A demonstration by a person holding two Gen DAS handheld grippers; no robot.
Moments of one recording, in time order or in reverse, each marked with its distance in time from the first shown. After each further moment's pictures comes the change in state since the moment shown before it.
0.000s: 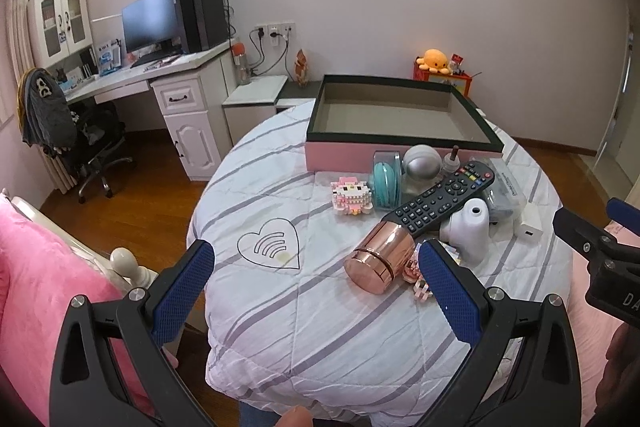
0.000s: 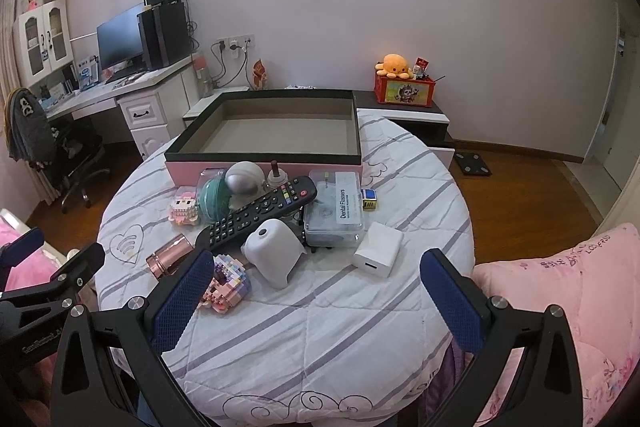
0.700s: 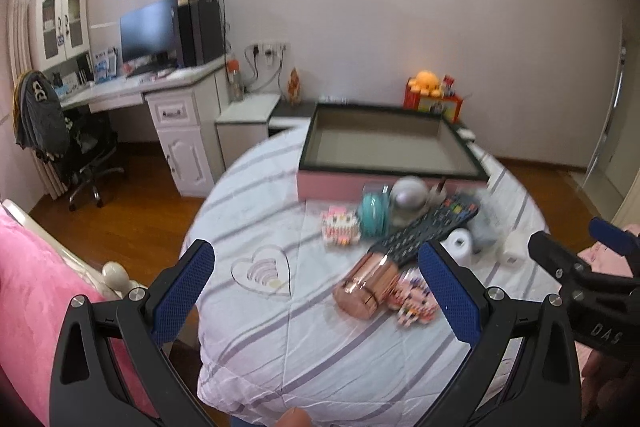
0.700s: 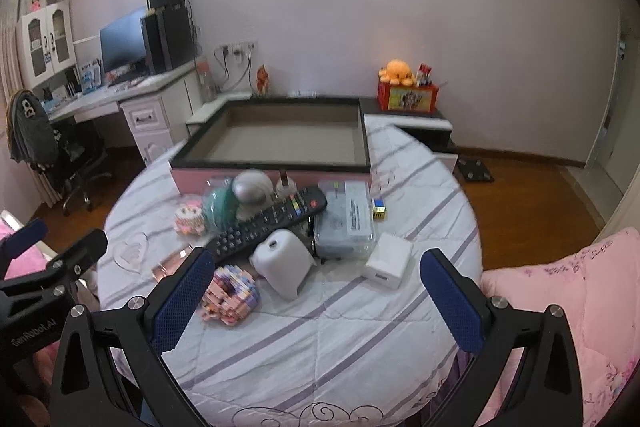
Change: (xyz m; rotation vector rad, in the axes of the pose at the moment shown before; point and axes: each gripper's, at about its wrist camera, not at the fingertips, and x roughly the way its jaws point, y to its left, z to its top) left arm -0.025 0.001 0.019 -0.025 -0.095 -0.041; right arm -0.018 0.010 0.010 0.000 -0.076 0.000
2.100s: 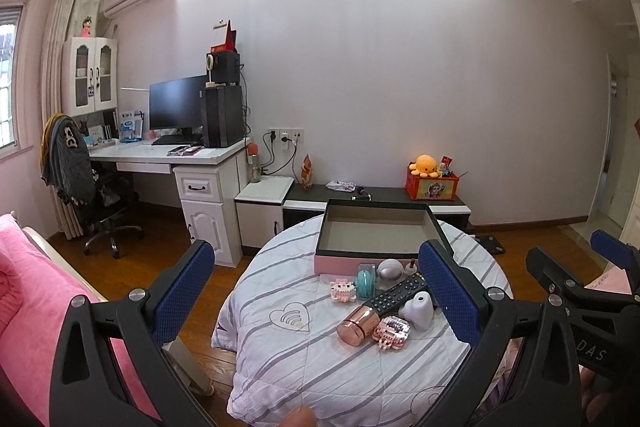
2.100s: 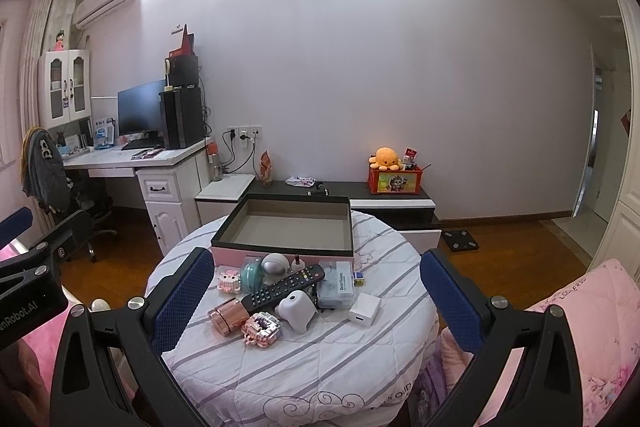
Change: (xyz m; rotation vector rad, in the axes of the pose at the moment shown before) left arm -0.149 0.006 0.016 -0.020 -0.280 0.040; right arm -0.138 0.012 0.006 -0.015 -0.256 -0.019
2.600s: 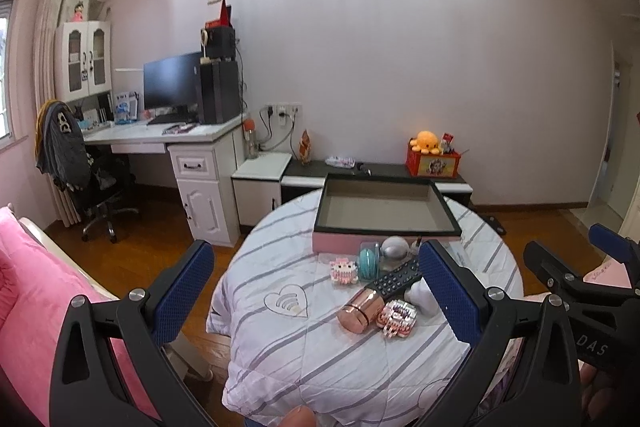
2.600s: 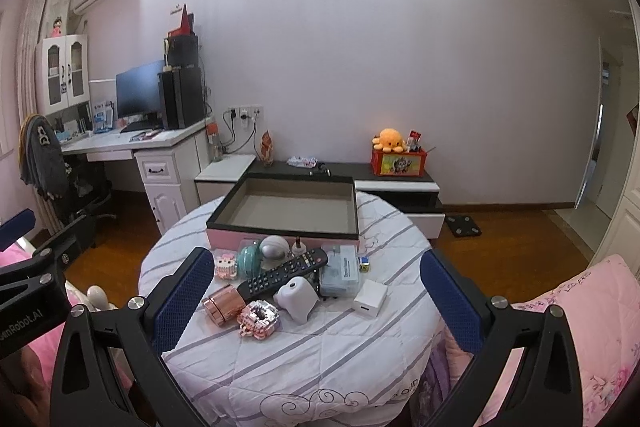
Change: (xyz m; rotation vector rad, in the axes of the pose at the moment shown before) left arm 0.048 0.000 -0.019 0.003 0.105 -0.010; right arm 0.041 0.001 -0.009 -0.011 0.093 0.011
